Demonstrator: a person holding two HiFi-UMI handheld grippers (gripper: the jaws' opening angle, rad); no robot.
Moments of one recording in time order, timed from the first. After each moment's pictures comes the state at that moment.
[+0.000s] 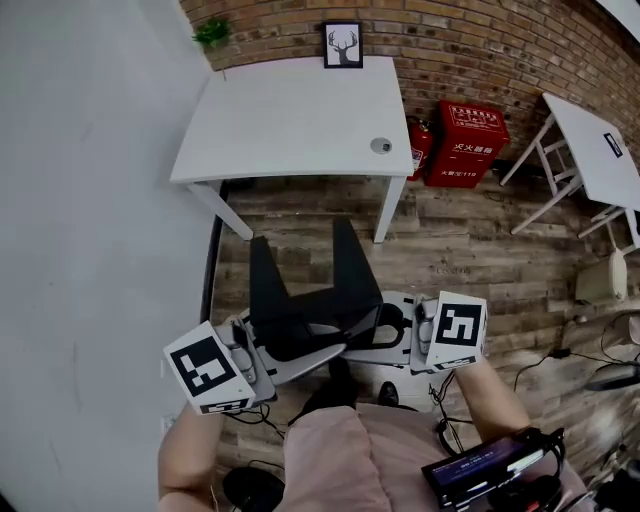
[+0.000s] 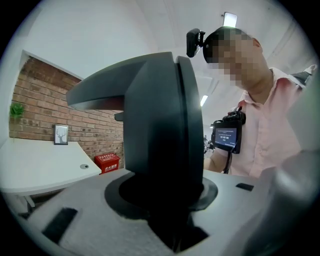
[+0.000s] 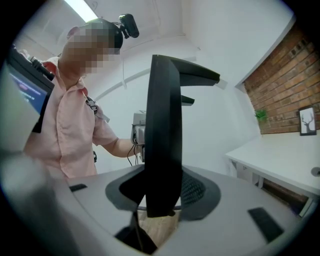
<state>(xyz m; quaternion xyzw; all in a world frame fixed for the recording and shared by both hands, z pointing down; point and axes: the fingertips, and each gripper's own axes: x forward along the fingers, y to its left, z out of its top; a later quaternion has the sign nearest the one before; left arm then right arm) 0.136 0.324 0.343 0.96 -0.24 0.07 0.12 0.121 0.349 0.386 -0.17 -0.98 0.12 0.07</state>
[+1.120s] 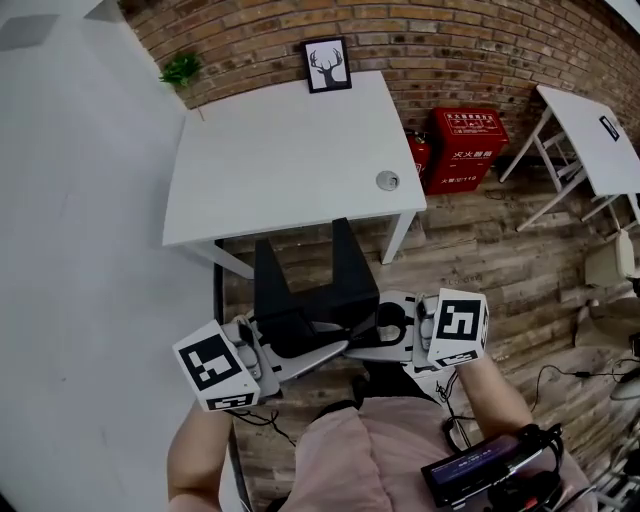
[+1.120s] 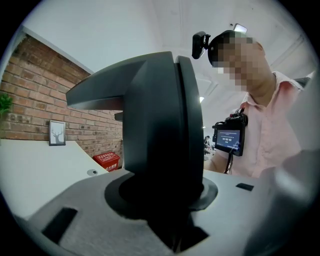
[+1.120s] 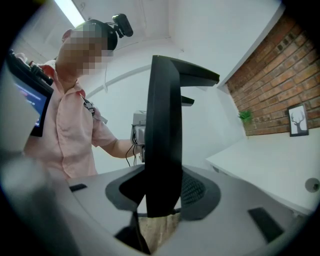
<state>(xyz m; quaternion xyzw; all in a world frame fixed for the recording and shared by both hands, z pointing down) 0.063 0.189 0.351 0.97 -0.18 0.08 0.14 0.047 0.211 0.398 -0.12 -0.98 0.12 0.06</state>
